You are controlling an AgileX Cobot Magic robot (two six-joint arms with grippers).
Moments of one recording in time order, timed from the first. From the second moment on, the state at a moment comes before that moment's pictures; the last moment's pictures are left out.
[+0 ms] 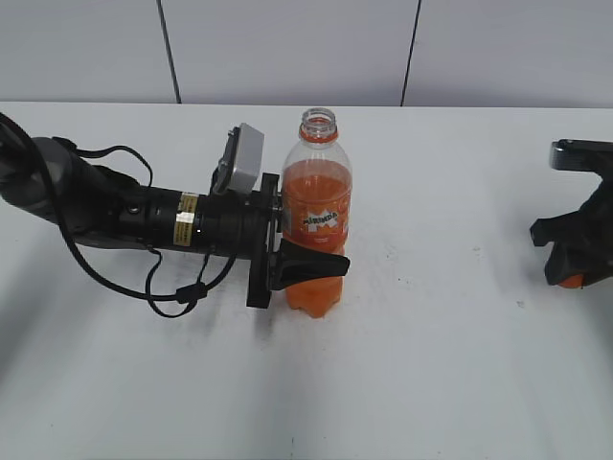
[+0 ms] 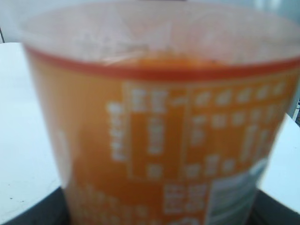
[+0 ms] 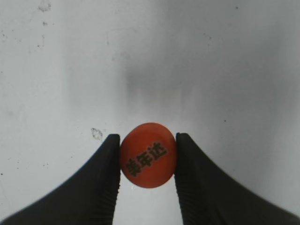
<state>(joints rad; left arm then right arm) -0.35 2.27 -1.15 1.38 -1.21 -0.56 0.00 1.82 -0.97 0.14 0.64 -0.16</state>
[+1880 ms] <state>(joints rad) -0.35 2.26 -1.15 1.41 -1.21 -0.58 0.00 1.75 -1.01 0.17 0.63 -0.17</state>
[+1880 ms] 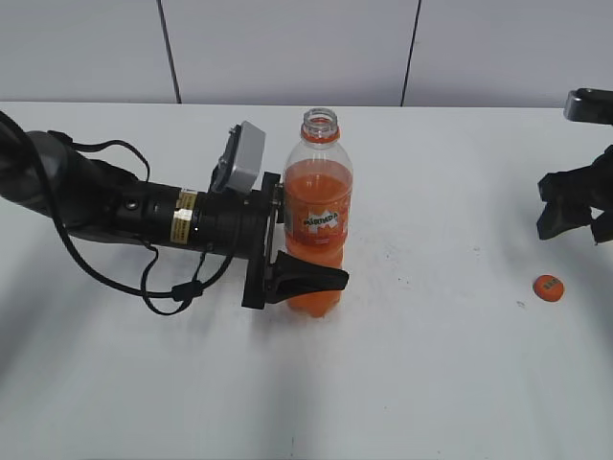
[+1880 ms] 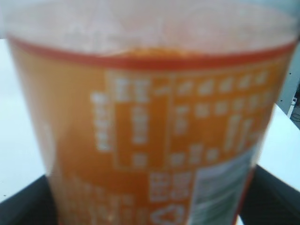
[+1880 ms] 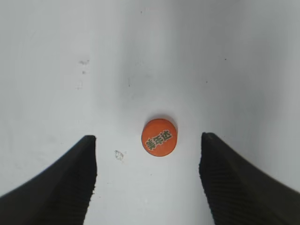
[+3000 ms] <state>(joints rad) -0.32 1.72 -1.15 1.45 -1.21 -0.85 0.00 1.44 -1.02 0.17 0.74 -0.17</state>
